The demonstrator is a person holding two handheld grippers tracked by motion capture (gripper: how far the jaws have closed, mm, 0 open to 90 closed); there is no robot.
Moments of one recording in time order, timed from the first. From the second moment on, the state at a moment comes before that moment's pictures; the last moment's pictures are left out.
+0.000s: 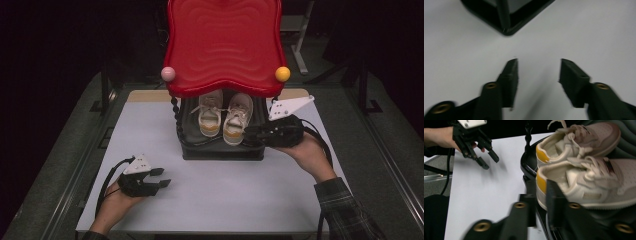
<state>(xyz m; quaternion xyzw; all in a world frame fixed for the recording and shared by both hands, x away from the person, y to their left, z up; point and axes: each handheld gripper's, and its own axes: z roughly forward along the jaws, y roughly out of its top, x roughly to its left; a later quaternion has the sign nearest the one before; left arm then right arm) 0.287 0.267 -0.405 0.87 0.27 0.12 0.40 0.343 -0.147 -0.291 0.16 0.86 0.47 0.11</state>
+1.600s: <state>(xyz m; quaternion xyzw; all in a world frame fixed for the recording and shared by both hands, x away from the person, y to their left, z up) 0.361 0.110 -0.340 0.85 0.19 0.16 0.46 0.353 -0.147 -0.341 0.28 0.81 0.47 0.19</state>
